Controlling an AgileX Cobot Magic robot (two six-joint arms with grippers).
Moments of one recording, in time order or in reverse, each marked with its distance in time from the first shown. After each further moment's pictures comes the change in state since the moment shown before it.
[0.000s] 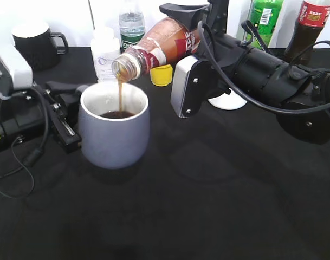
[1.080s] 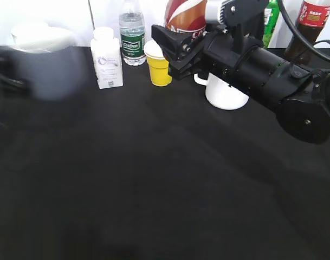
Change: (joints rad) left arm 0.202 0.001 0.000 -0.510 -0.030 0.157; right arm 0.000 0.000 0.000 0.068 0.010 1.405
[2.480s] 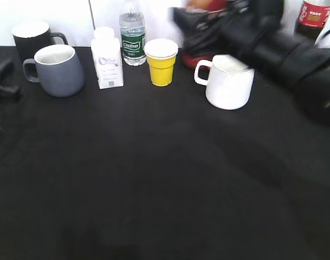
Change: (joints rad) left arm 0.056 0.114 -0.028 -0.004 -0.041 0.019; right arm -0.031 -0.127 0.000 0.137 0.216 -0.045
